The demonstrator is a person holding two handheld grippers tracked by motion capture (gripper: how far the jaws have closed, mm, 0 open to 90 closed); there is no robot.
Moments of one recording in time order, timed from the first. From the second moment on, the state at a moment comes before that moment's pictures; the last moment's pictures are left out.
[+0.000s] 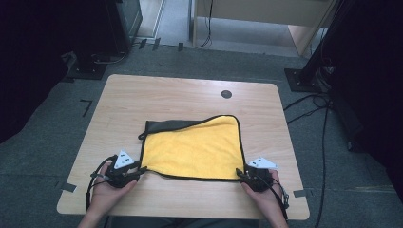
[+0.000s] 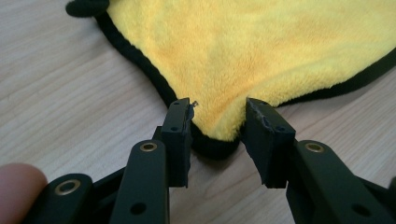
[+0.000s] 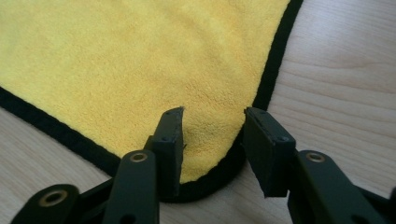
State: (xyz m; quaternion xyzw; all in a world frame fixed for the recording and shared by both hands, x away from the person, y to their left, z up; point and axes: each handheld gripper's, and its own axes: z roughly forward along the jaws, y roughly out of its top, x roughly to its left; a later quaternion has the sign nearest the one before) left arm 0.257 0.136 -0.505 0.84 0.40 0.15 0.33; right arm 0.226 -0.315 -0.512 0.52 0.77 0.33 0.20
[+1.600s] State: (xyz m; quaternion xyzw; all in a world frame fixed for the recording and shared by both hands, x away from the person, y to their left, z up) left arm 0.247 0.110 -0.507 0.86 0.36 0.14 0.33; right arm 0.220 -0.316 -0.517 0.51 0.76 0.34 0.21
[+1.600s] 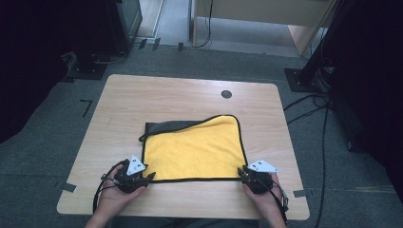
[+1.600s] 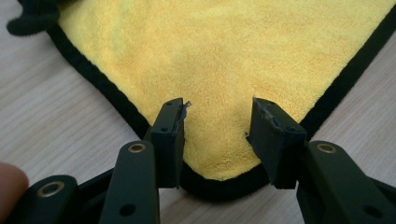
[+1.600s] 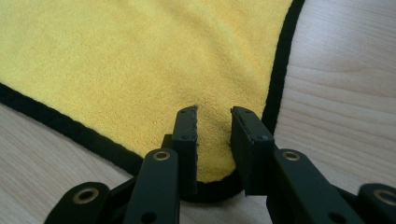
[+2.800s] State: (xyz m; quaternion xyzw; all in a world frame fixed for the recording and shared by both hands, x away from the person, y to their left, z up) left arm 0.376 0.119 -0.486 0.72 0.53 0.15 0.42; right arm 0.183 -0.318 -0.516 0.50 0.77 0.35 0.19
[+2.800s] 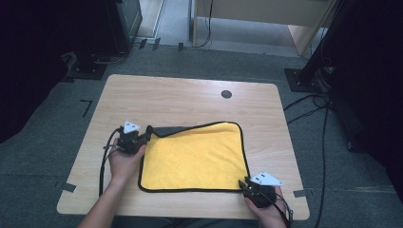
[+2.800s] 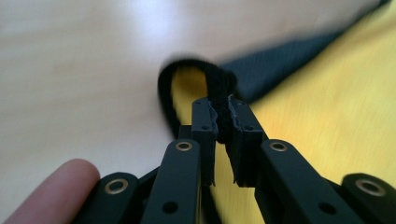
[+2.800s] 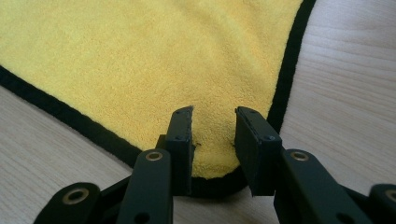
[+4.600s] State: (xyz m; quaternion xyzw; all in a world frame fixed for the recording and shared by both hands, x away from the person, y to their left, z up) left arm 0.278 0.134 -0.510 0.78 0.49 0.16 0.36; right arm 0.400 -0.335 -0.511 0.61 0.68 0.34 0.23
